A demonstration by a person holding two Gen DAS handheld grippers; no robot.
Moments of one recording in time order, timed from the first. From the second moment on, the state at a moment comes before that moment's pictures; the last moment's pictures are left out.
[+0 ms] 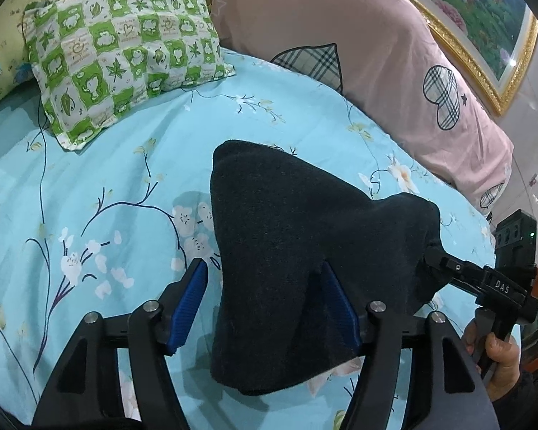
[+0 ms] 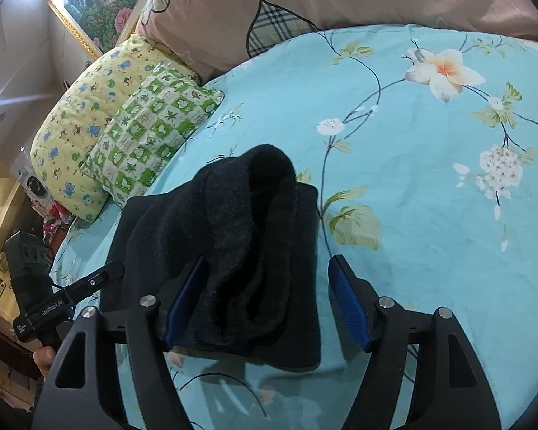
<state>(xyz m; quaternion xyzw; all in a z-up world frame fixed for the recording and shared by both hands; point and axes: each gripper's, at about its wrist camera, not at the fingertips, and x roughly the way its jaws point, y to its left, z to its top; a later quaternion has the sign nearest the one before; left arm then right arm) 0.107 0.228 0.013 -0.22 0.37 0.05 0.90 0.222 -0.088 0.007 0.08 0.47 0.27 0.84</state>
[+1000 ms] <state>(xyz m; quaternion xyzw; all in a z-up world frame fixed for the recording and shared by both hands) 0.054 0.195 0.023 -0.13 0.38 0.11 0.91 0.147 -0.060 0.030 -0.04 0.42 0.31 0.85</state>
